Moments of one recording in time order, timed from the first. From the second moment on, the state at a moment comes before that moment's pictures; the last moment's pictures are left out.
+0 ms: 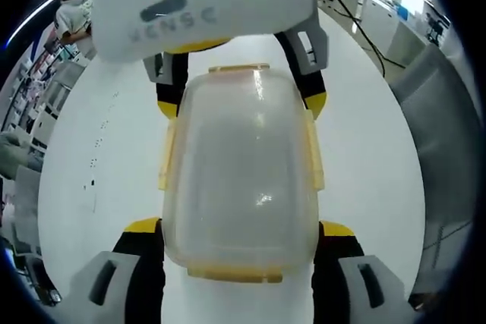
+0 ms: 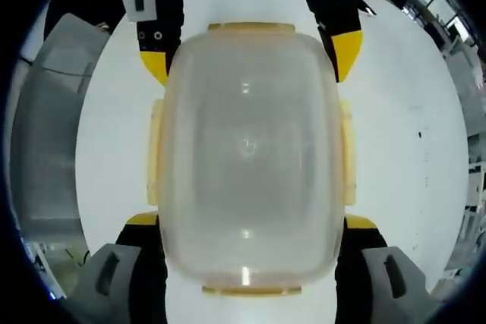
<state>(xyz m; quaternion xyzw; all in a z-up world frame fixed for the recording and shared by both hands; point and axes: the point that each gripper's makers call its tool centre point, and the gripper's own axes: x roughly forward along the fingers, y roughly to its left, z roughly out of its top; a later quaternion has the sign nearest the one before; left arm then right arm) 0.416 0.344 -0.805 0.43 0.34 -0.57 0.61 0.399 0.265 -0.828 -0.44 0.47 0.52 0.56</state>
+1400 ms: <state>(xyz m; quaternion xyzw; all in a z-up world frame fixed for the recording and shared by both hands) 0.410 0.376 -0.812 0.46 0.34 -0.56 0.60 0.412 0.249 -0.811 -0.40 0.48 0.49 0.61</state>
